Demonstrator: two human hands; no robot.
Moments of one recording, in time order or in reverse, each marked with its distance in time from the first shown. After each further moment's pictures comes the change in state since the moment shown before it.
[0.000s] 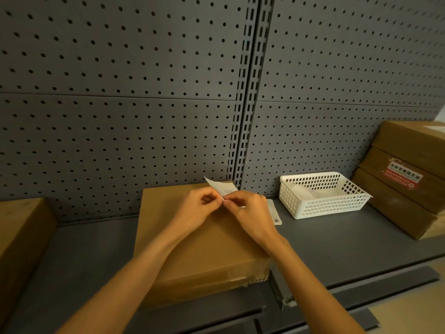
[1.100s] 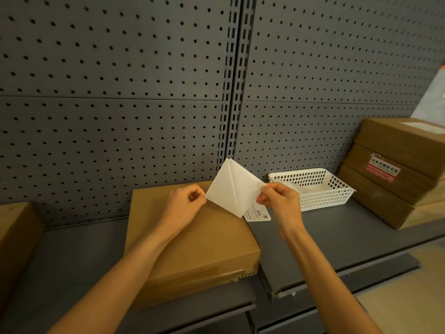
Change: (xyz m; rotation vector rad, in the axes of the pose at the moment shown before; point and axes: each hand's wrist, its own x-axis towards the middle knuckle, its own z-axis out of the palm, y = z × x) left_hand -0.006 0.005 -0.001 0.174 0.113 -0.072; right_hand -0.016 0.019 -0.060 0.577 0.358 0.427
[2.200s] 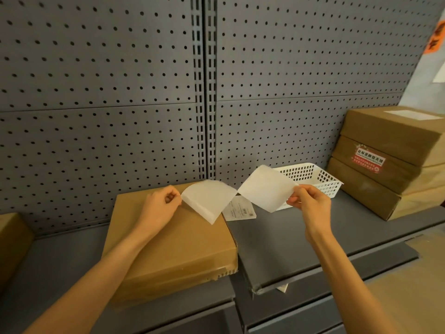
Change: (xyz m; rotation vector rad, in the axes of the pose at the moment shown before) left_hand 0.002 0.002 0.005 0.147 0.073 -0.077; right_hand 0.023 0.016 -0.098 0.005 0.229 0.016
